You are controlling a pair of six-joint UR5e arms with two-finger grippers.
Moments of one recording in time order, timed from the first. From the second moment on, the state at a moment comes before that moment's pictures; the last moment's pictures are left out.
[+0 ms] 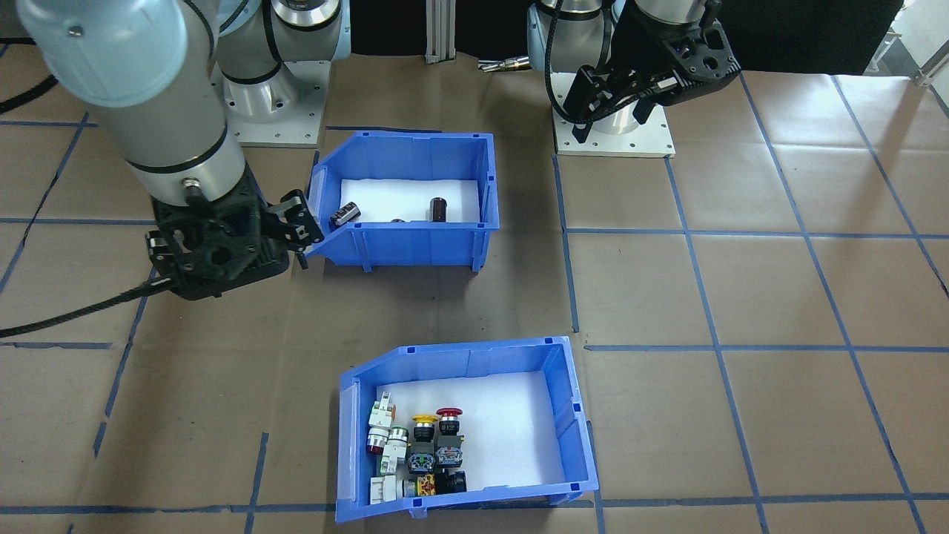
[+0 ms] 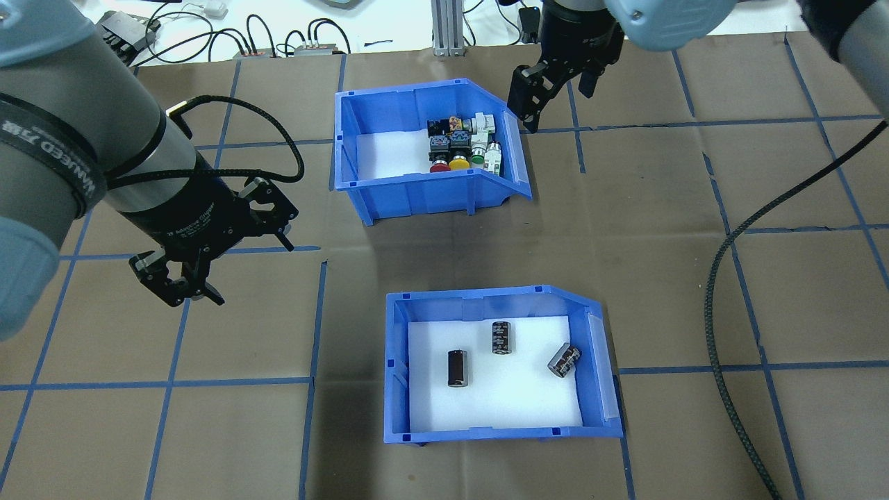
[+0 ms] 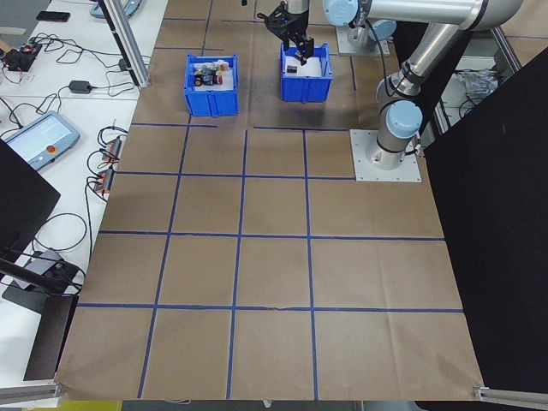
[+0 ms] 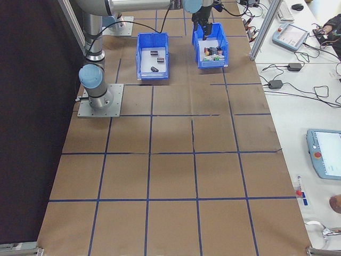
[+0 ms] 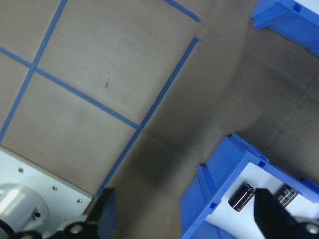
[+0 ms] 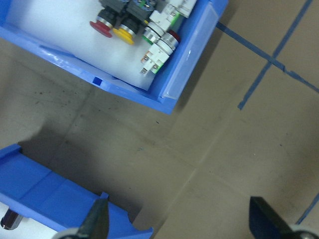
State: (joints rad) left arm -1.62 -1.34 -1.81 -1.64 1.51 -0.87; right arm 1.77 -1.25 1.27 -1.59 -1.58 -0.49
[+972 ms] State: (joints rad) left arm -1.93 -1.31 -2.08 -1.37 1.44 -1.87; right arm 2.00 -0.99 1.03 -1.60 -1.58 -1.01
